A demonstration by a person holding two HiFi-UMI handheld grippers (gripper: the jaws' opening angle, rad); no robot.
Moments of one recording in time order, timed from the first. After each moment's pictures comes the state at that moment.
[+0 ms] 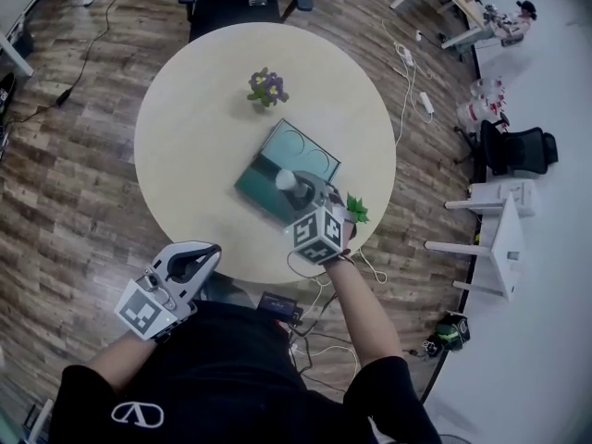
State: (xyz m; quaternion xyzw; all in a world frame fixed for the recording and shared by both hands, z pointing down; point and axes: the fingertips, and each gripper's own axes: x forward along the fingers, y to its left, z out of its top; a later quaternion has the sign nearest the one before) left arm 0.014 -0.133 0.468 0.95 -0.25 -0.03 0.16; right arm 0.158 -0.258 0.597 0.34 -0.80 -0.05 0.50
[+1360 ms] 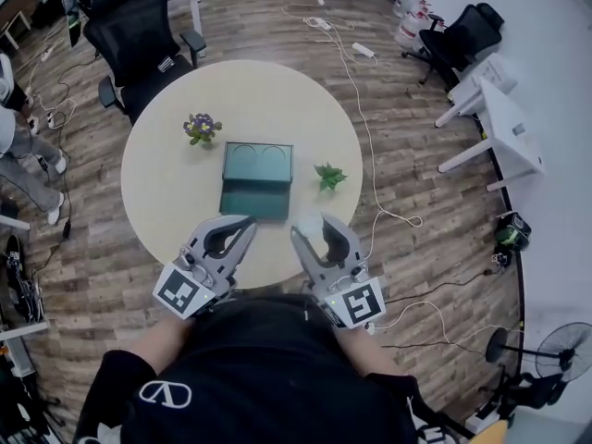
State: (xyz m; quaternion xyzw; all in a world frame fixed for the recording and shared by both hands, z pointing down) left arm 0.146 -0.126 0.349 1.00 -0.05 -0.08 0.04; right arm 0.215 -0.086 0.351 0.65 -0.76 -0.02 -0.02
